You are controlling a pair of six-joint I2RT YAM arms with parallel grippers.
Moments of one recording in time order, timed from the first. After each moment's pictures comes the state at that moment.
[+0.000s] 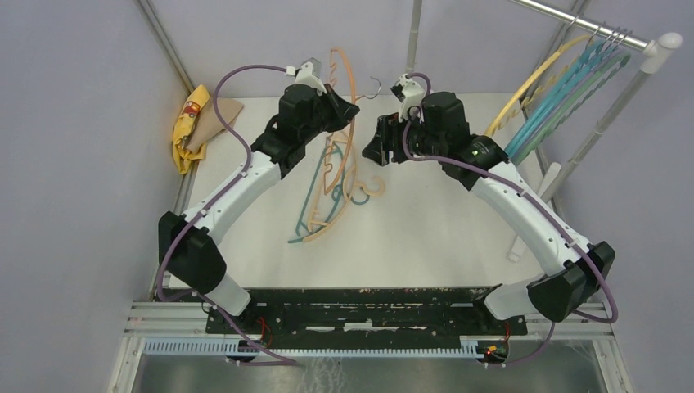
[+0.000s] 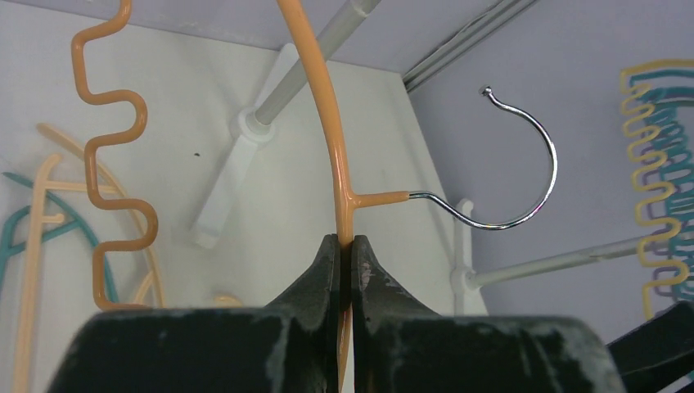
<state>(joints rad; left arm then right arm) -0.54 1.58 1.48 -0.11 0.04 -0.63 0.56 1.41 1.52 -0.55 -0.30 0.28</state>
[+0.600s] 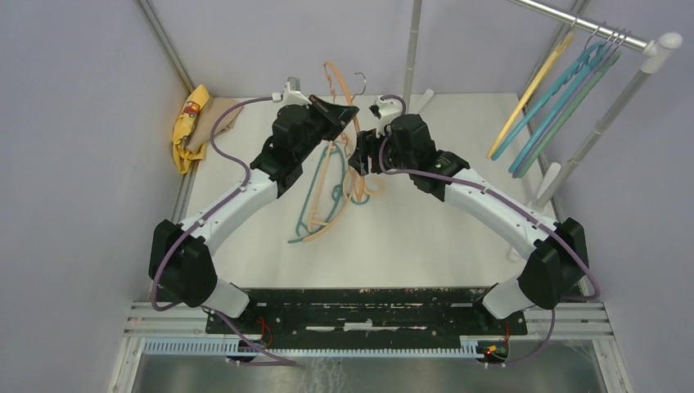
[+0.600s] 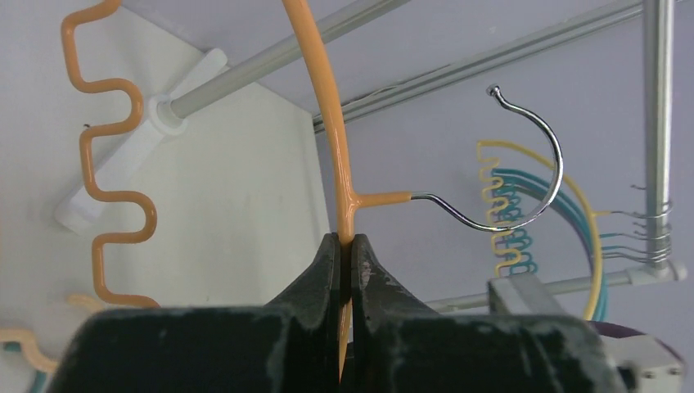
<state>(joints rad) -0.55 1.50 1.23 0.20 -0.01 -1.07 0.67 1.50 1.32 -0.25 -0.07 0.29</state>
